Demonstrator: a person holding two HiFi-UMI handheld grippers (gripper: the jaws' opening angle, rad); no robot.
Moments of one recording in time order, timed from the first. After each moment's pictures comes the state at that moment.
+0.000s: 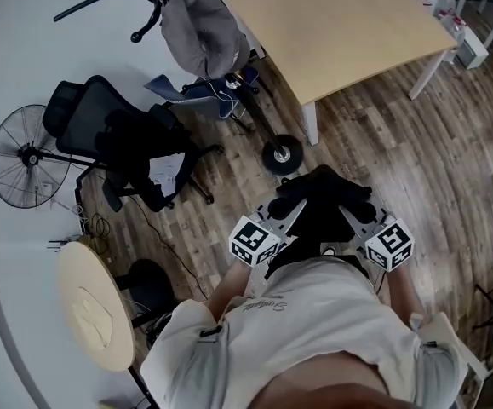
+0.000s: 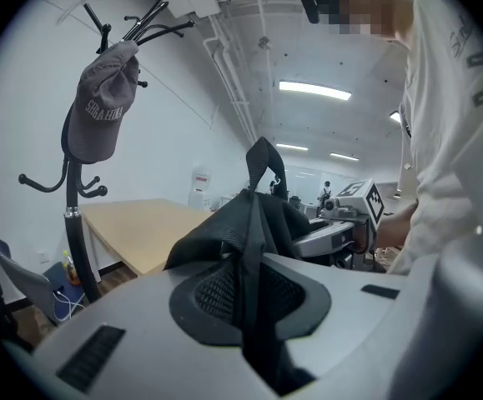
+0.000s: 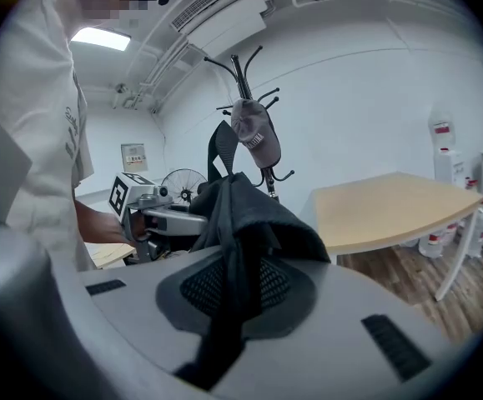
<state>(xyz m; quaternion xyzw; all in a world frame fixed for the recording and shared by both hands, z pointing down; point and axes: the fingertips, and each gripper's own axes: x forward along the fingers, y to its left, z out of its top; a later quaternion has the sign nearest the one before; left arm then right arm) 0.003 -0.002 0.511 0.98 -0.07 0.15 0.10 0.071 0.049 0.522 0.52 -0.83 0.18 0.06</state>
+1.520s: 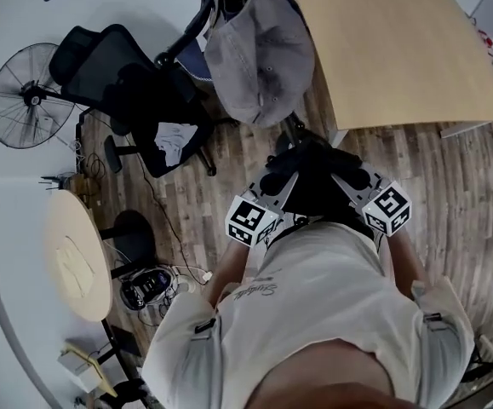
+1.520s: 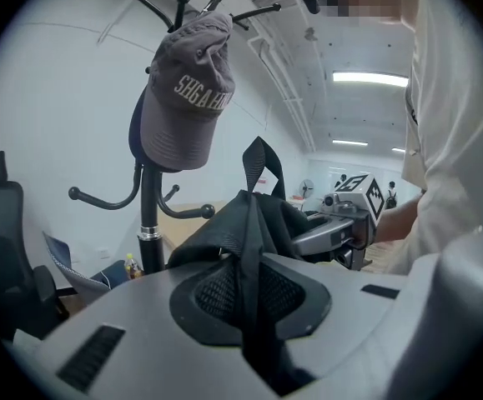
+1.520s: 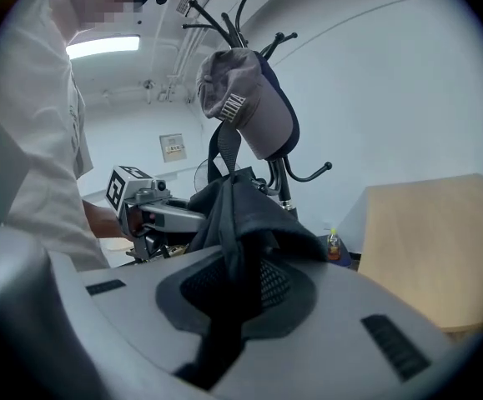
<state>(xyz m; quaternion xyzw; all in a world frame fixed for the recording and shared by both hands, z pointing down) 0.006 -0.210 0.517 0.95 -0.26 0.16 0.12 0.087 -0.191 0.531 0.35 -0.92 0.17 0.10</state>
